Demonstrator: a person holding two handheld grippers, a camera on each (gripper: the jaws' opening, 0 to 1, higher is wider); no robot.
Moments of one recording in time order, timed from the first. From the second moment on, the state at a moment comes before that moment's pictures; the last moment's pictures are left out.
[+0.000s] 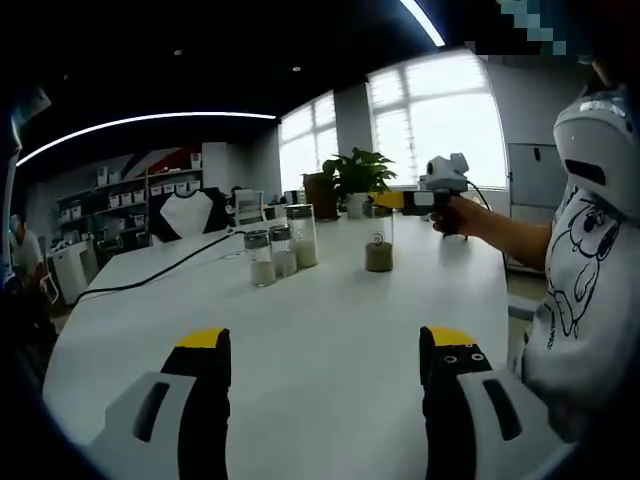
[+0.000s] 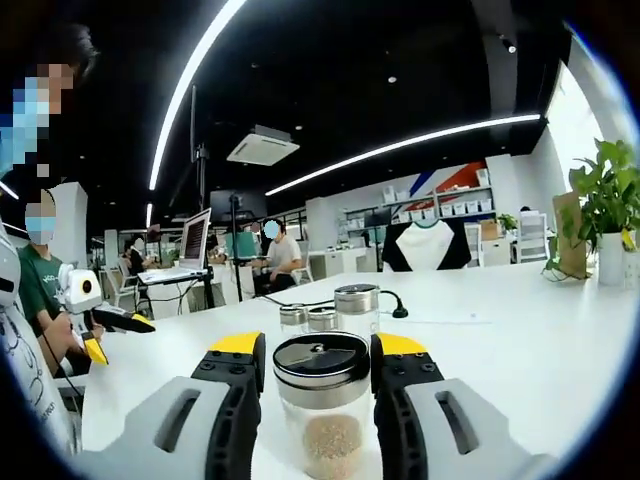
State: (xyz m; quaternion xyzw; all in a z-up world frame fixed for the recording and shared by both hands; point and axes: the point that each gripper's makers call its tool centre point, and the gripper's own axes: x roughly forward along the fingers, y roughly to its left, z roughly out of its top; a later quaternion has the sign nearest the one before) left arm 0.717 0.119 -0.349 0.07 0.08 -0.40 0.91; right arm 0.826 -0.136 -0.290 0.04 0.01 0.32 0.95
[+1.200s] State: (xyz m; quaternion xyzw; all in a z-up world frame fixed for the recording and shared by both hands) left arm 0.717 0.120 -0.346 0.06 0.07 -0.40 0.91; right arm 0.819 -0.127 -0.298 0.01 0.02 0.49 0.87
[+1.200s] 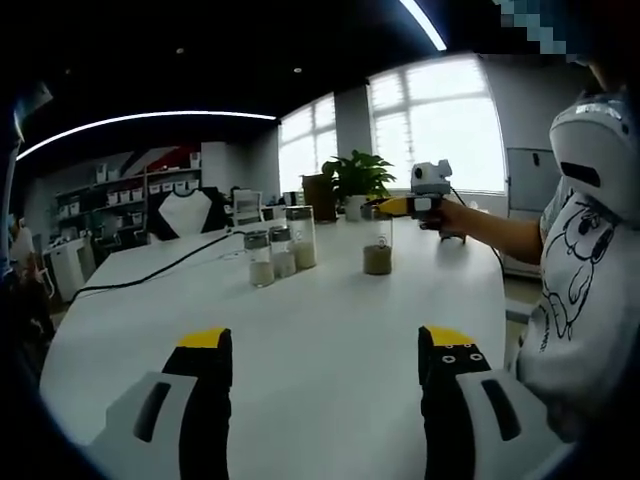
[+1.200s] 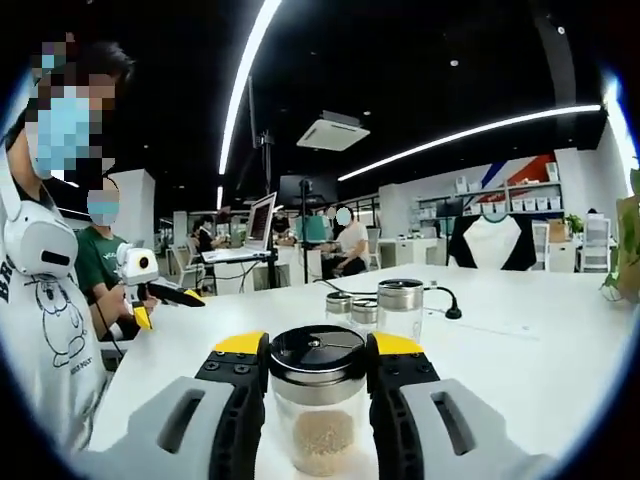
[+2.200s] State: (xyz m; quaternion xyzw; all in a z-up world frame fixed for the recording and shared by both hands) left arm 0.718 0.121 -0.345 0.06 0.07 -0.40 0.91; right arm 0.823 -0.126 -0.293 0.01 0.02 0.39 0.92
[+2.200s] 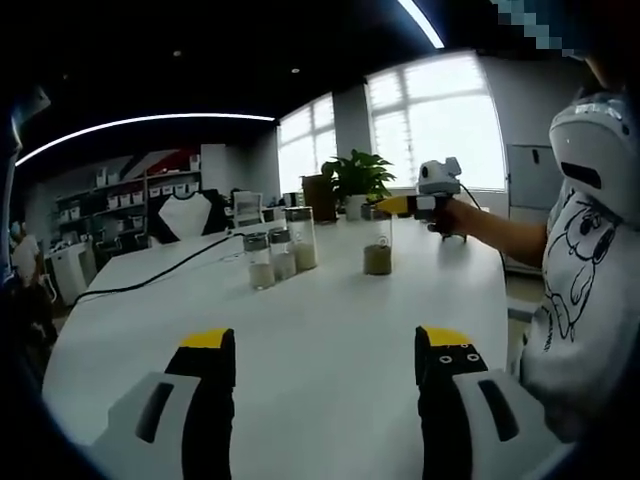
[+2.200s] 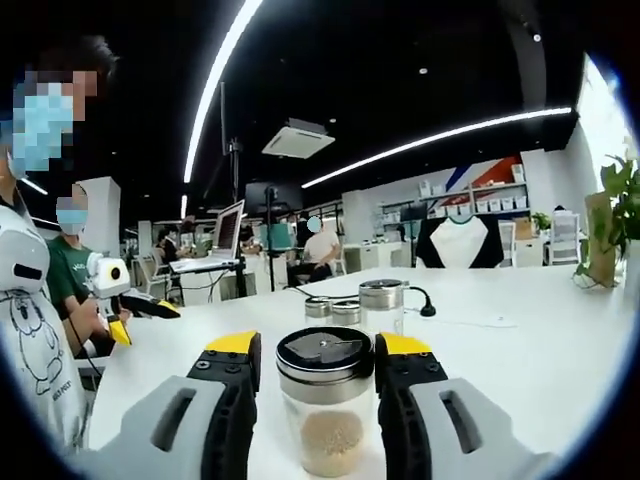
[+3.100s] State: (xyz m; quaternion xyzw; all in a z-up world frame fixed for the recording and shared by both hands) left arm 0.720 0.123 -0.343 0.05 0.07 -0.39 0.92; right arm 0.825 -0.126 -0.296 0.00 0.03 0.43 0.90
